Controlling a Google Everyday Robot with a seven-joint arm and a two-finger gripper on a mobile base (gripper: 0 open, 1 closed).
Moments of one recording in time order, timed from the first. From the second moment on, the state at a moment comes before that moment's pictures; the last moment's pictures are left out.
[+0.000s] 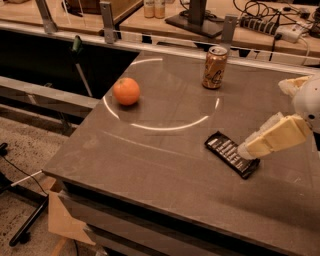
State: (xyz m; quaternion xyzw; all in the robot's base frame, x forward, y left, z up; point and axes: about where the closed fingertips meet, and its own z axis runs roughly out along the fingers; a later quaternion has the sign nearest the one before) arm 0.439 -0.198 0.948 -0.42 0.83 0.07 0.36
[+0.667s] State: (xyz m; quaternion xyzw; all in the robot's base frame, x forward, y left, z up) arm 0.434 -0.203 0.907 -0.33 0.87 0.13 0.35
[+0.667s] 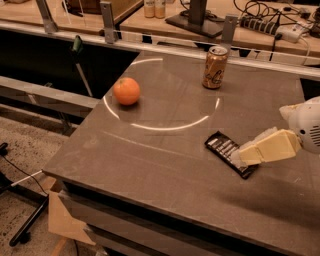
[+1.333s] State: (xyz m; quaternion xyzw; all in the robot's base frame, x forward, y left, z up) arm 0.422 -0.195 0.870 -0.33 0.86 0.15 0.36
